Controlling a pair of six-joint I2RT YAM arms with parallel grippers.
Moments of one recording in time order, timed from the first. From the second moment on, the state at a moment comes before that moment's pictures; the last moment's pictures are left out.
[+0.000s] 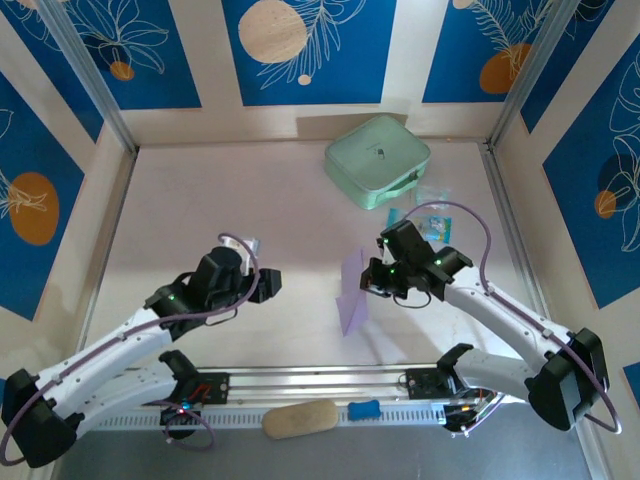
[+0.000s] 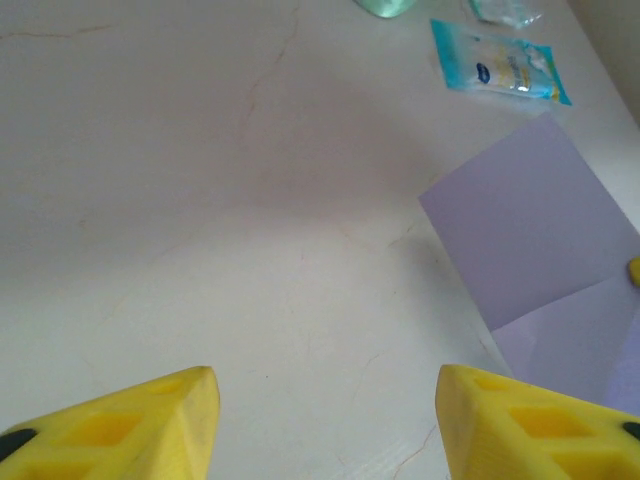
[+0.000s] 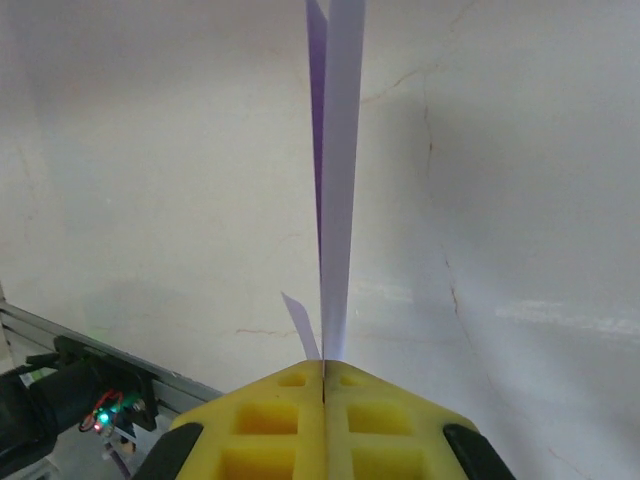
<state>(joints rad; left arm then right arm) -0.76 0.83 0.63 -0.45 -0.02 -0.57 0.62 1.11 0.84 -0.79 -0.28 0.84</state>
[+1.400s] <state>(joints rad) -0.53 0.72 0.61 -0.71 -0.14 -0.71 0.98 2.13 1.77 -1.15 0.14 0.72</state>
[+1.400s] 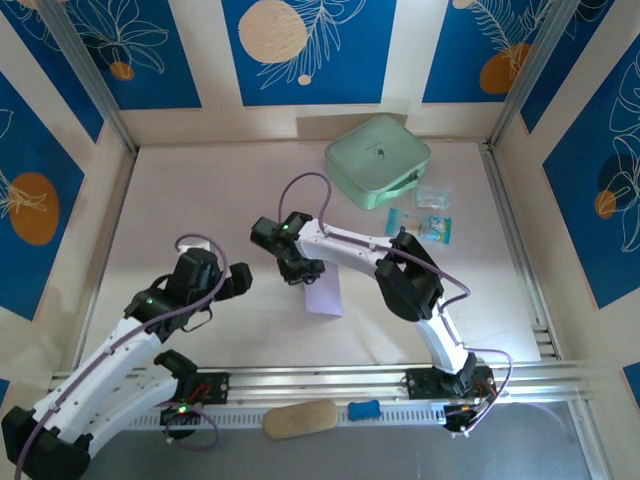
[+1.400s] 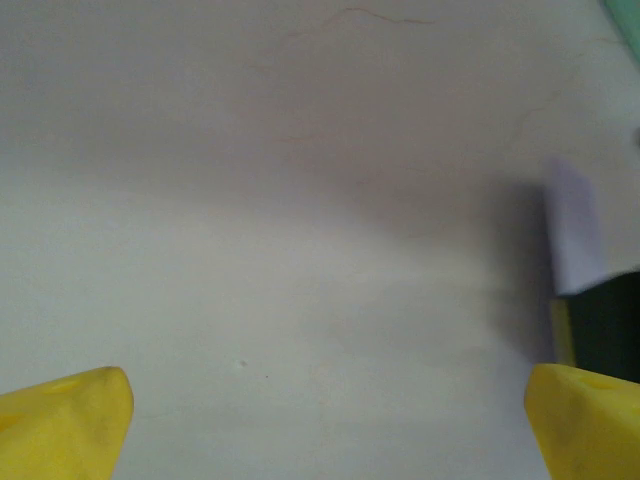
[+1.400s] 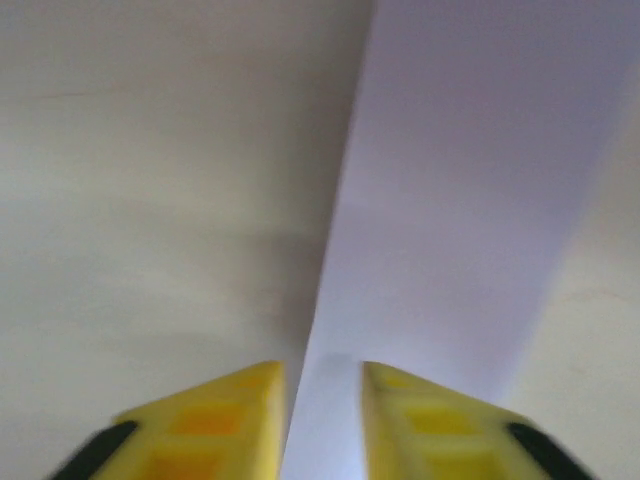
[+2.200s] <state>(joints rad) -0.53 1.24 0.58 -0.23 0.47 -0.77 0.55 1.60 0.80 -0.32 -0.52 0.89</state>
